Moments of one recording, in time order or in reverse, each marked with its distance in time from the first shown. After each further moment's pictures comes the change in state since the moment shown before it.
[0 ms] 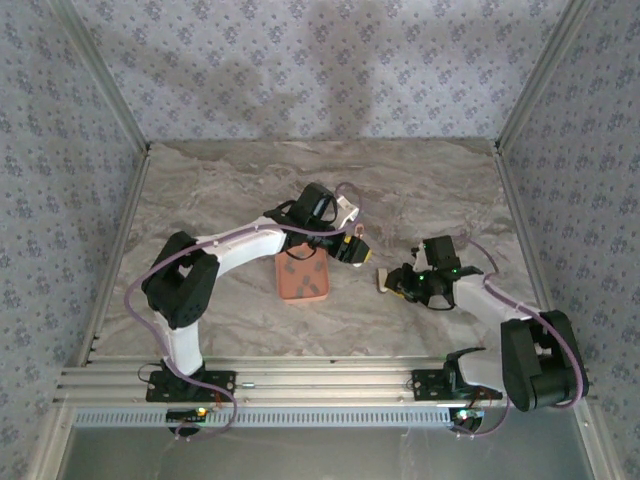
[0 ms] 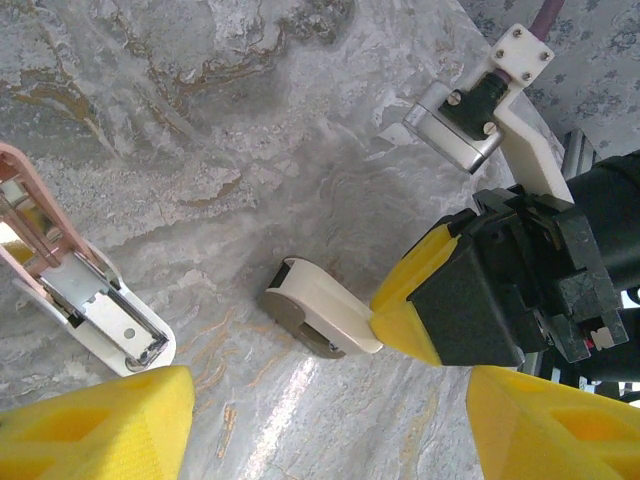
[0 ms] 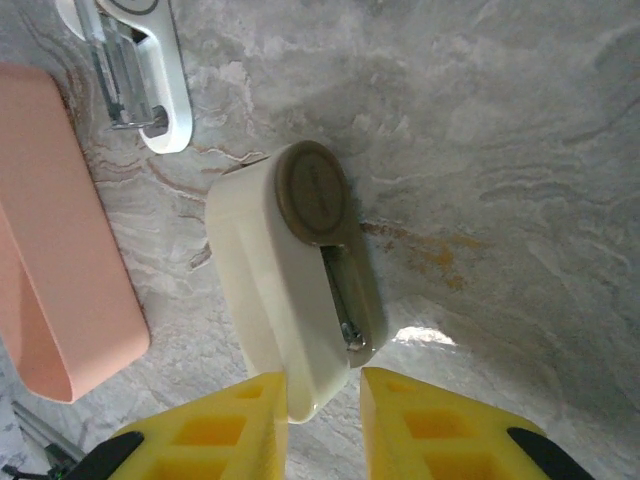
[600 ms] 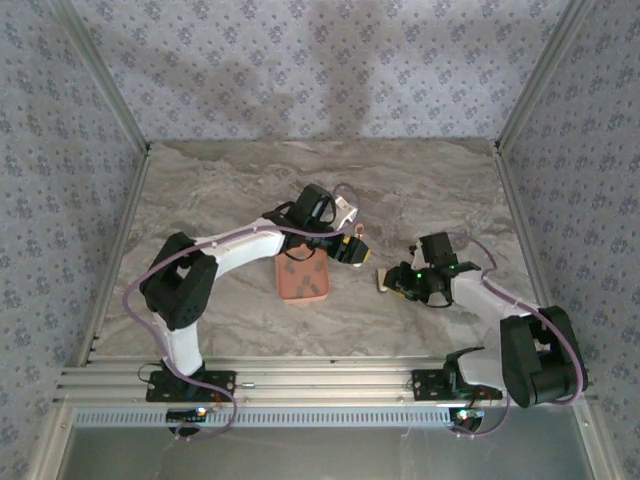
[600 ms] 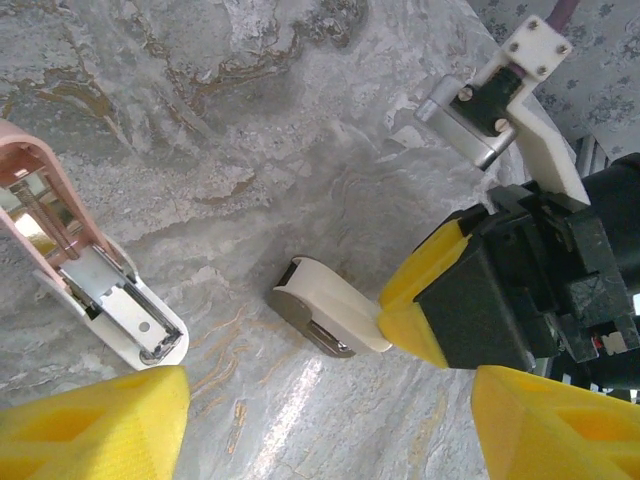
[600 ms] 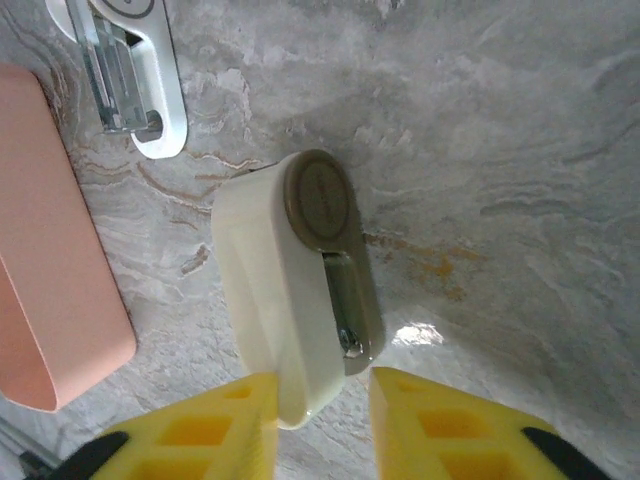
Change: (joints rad) left arm 0.005 -0.018 -0.029 0.021 -0.027 -0.012; right arm 0.023 0.011 0.047 -0.054 0.053 -0.024
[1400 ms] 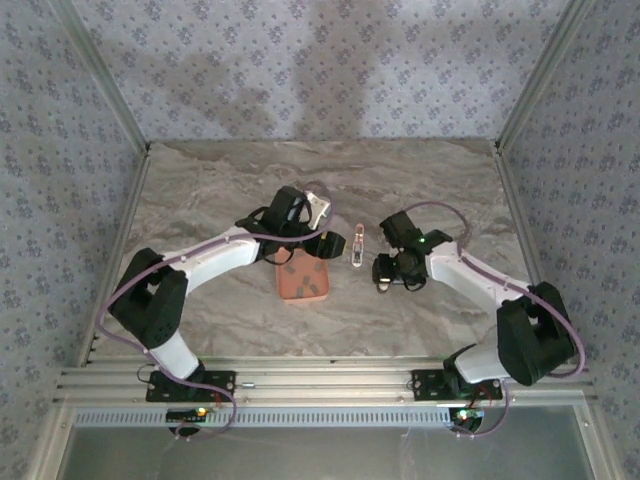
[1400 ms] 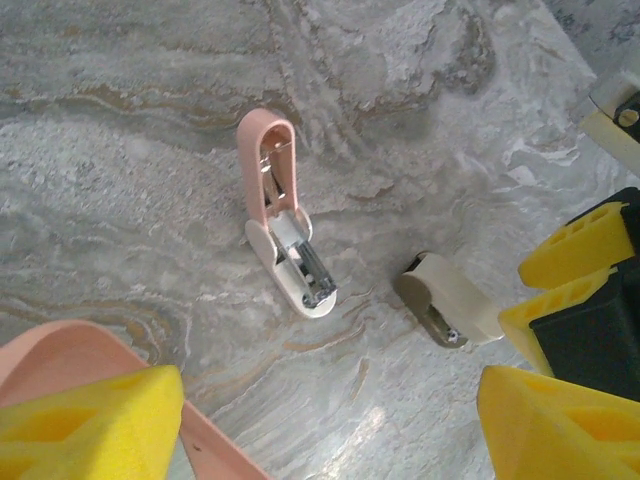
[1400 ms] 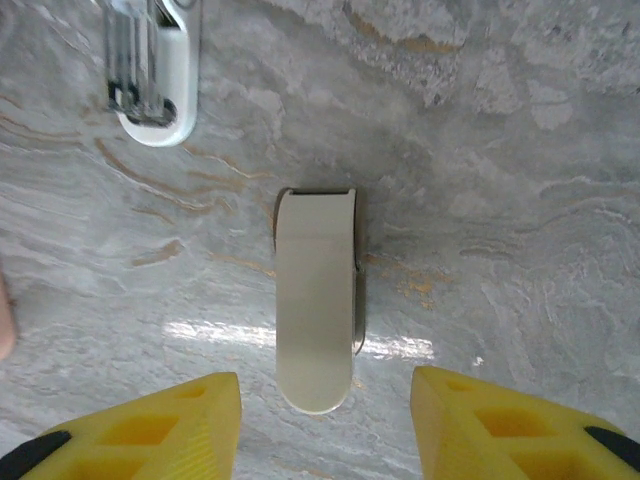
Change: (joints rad) left arm 0.063 -0.185 -0.174 0.024 -0.214 -0.023; right arm 0.269 0.150 0.349 -0.375 0.420 -0.131
